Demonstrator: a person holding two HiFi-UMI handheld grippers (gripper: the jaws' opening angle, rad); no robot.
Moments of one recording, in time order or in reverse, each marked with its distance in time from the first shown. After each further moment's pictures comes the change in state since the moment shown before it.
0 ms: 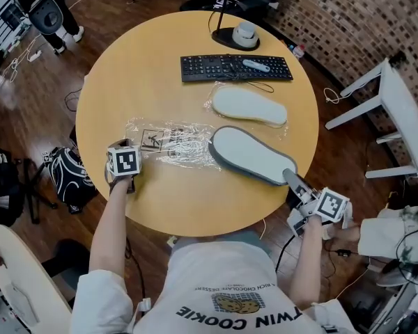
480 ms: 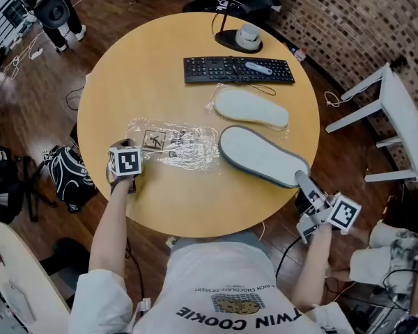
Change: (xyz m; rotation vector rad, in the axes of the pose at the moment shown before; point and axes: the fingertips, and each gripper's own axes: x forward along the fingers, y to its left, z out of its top) left arm 0.000 -0.002 0.003 -0.004 -0.002 -0.007; right arm -0.026 0.032 0.031 -0.025 -0.062 0.067
